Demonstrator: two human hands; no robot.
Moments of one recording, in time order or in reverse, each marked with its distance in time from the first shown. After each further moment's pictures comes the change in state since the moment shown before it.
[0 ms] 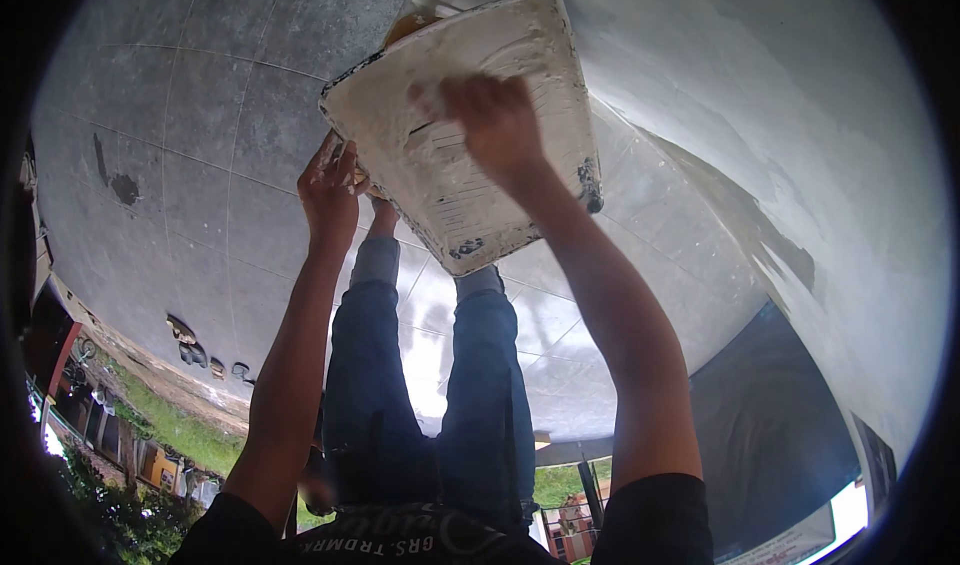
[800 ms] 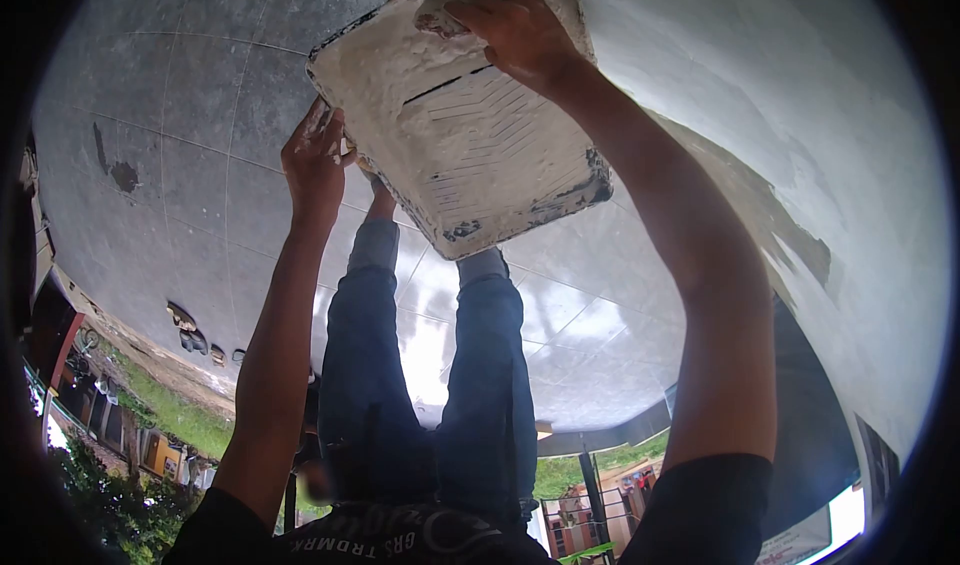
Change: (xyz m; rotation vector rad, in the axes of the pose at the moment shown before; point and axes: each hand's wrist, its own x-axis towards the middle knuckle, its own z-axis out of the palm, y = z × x) left_hand 0.004 0.000 -0.003 0.079 -0.012 0.094; right_hand 0.048 0.058 -0.012 -0.053 -0.107 -0.310
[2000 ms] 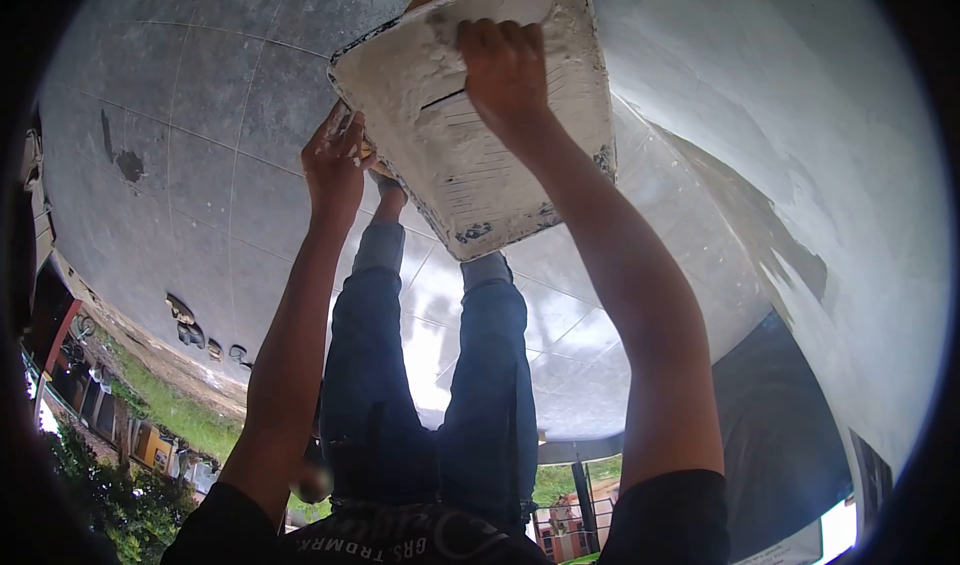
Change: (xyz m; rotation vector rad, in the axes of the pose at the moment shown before) left_hand -0.001 -0.008 0.000 0.013 -0.019 -0.062; right_hand 0.009 -0.058 0.018 -0.090 0.155 0.364
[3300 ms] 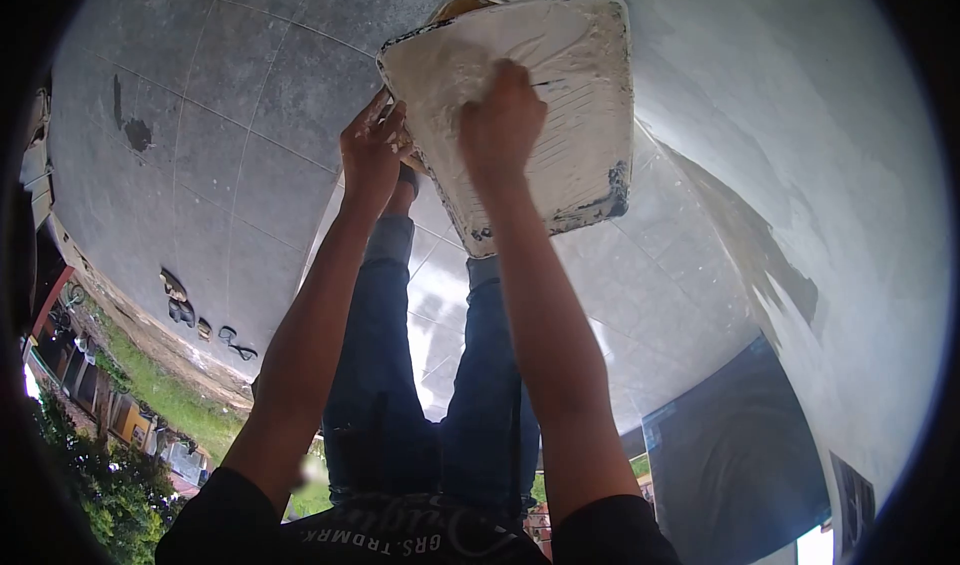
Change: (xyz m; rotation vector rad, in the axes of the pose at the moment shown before) left_hand 0.003 -0.006 0.001 -0.173 -0.010 -0.046; right_hand -0.014 -0.077 -0.001 0.332 0.006 0.680
